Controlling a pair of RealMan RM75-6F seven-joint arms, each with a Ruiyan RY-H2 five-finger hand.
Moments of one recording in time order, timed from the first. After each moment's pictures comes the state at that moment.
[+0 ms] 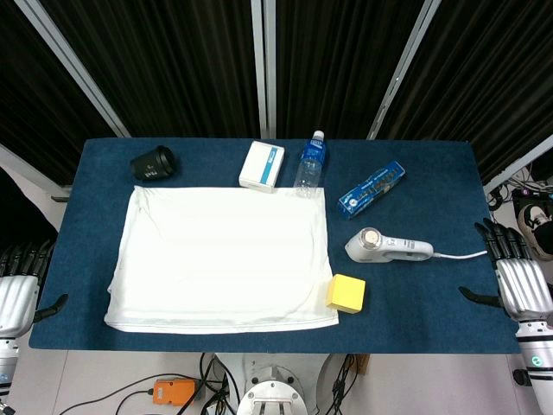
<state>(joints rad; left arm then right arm) -0.05 -1.11 -0.01 -1.62 1.47 1.52 0.14 0.16 -0.99 0.06 -1.73 -1.47 1.40 0.06</state>
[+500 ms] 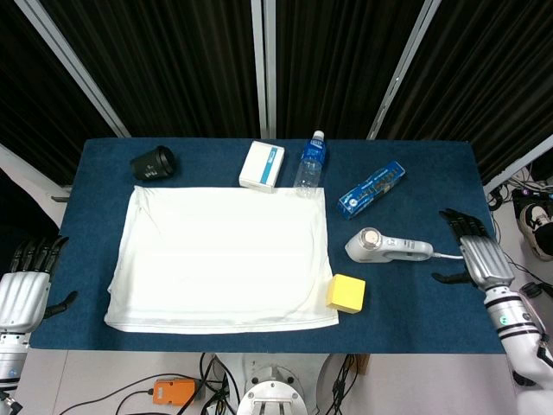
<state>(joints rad) -0.08 -1.12 -0.01 -1.62 1.50 1.50 0.15 0.37 -1.01 0.15 -1.75 -1.22 1.03 0.04</state>
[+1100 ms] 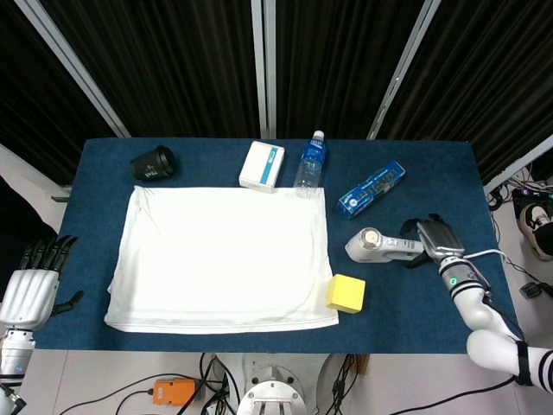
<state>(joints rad) -0.10 -1.12 -0.01 -1.62 1.51 1.46 0.16 0.64 -1.17 0.15 -1.65 -0.76 0.79 -0.27</state>
